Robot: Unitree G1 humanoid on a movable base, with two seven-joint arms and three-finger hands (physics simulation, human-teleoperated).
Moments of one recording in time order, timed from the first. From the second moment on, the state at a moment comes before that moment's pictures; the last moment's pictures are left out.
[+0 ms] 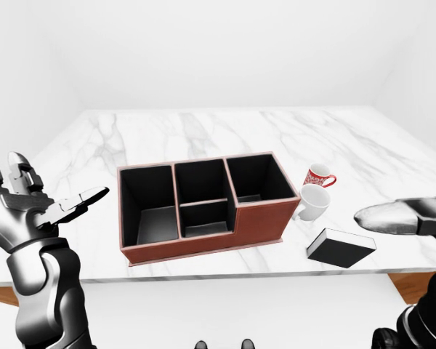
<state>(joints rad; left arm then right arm) -0.09 0.21 0.48 -0.43 -0.38 0.09 0.24 -0.30 -0.36 -0.43 -0.93 0.30 0.09 0.08</state>
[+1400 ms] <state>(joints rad) -0.09 0.22 0.49 -0.42 -0.39 0.09 0.24 -0.05 -0.32 -0.47 -0.44 -0.84 0.09 0.69</state>
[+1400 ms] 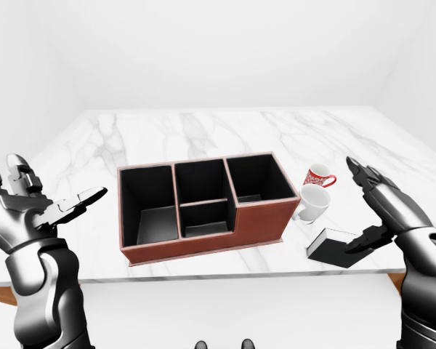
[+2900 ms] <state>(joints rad) -0.09 0.22 0.48 -0.41 -0.39 0.09 0.24 -0.01 -0.36 -0.42 -0.05 -1.00 0.09 0.54</state>
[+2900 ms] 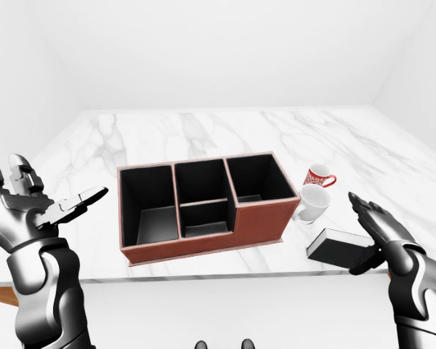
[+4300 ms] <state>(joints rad) -0.09 0.21 0.47 -0.41 -0.38 0.09 0.23 -0.22 -0.48 -0.26 0.48 -0.92 0.09 0.30</state>
